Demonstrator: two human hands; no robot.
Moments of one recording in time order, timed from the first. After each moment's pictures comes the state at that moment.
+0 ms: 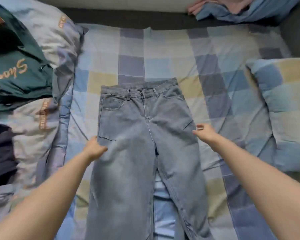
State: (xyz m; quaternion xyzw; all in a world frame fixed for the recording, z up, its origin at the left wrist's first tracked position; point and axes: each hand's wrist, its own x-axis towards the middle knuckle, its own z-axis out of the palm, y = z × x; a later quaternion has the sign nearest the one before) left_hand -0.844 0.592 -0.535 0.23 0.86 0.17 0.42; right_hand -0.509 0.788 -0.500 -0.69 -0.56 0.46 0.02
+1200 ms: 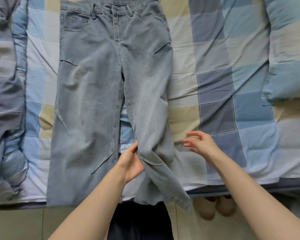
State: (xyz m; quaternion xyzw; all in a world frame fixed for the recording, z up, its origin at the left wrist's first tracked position) left_hand -0.482 0.420 -0.606 -0.23 0.40 0.49 0.74; right_hand -0.276 0.559 -0.583 -0.66 -0.38 0.65 0.02
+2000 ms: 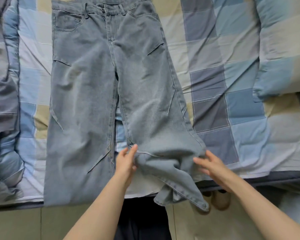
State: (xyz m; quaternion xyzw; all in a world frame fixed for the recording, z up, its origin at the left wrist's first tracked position) left_hand -0.457 0.404 -0.621 -0.14 0.71 0.42 0.55; right_hand -0.192 0.512 -0.584 -0.61 -0.34 0.71 0.03
